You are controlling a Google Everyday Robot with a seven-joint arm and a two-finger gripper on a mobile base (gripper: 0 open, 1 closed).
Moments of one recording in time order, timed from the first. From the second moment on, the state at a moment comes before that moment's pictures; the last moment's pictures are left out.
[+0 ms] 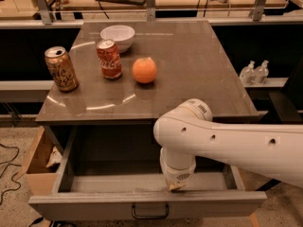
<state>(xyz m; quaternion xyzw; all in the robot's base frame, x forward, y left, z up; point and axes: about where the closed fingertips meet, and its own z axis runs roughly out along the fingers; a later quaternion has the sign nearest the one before) 0.398 -0.064 0.638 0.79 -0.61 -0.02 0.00</state>
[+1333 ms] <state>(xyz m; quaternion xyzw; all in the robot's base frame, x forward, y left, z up) 0.311 -0.092 0.664 0.77 -0.64 -0.05 0.05</state>
